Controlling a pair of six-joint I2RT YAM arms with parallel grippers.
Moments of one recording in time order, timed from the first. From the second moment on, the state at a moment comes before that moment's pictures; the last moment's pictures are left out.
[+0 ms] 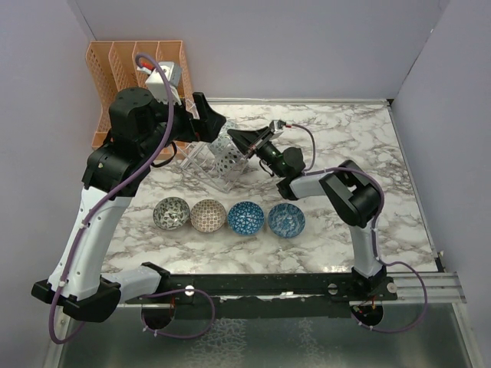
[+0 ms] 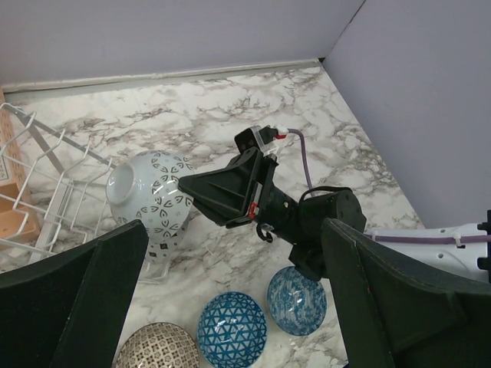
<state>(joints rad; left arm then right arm) -0.43 1.18 1.69 -0.72 0.13 -0.34 0.66 2.08 1.10 1.40 -0.19 1.63</state>
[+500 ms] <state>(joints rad) -0.43 1.18 1.69 -0.72 0.13 -0.34 0.68 2.16 1.07 1.43 -0.17 1.70</state>
